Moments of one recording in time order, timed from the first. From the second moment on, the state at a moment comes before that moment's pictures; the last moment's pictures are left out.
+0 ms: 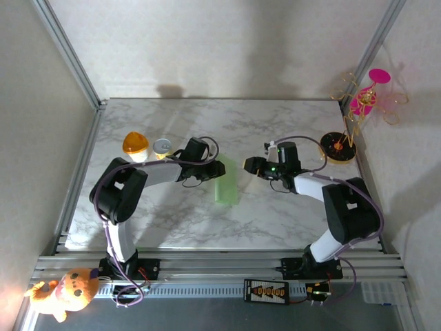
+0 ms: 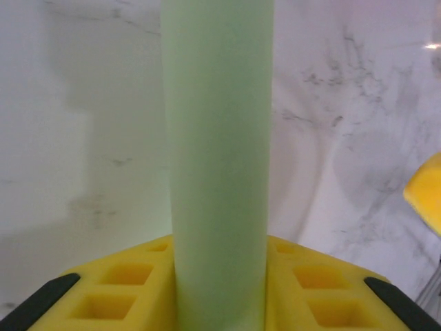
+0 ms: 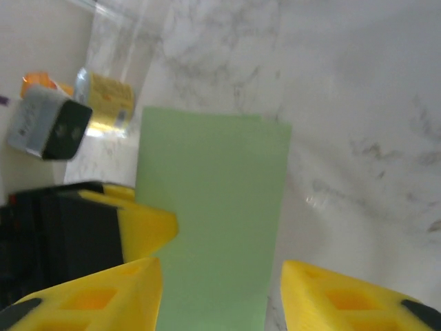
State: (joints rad) left arm -0.53 1.89 1.07 -0.06 0.39 -0.76; right arm 0.34 1.62 0.71 0.23 -0.60 0.63
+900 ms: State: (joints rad) left arm -0.53 1.89 1.08 -0.17 0.25 -0.72; right arm 0.55 1.90 0.99 -0.04 -0.42 0.66
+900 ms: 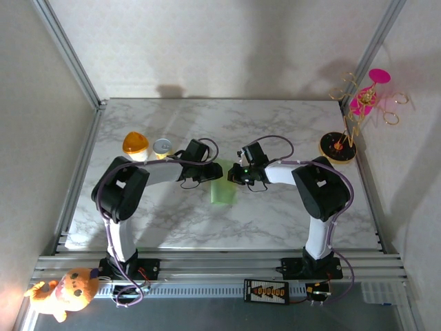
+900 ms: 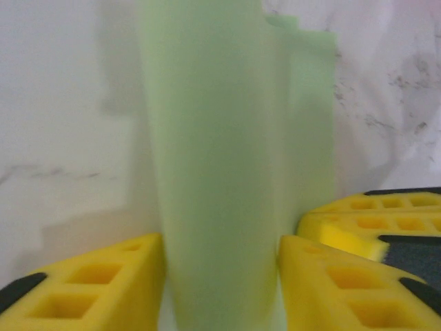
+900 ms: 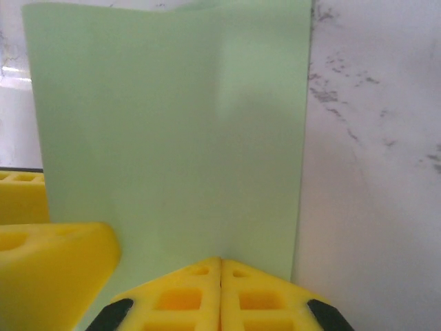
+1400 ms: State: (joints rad) left arm -0.62 1.84 1.09 -0.30 0.11 -0.79; right arm 0.55 1.91 0.99 -0.02 -0.43 0.72
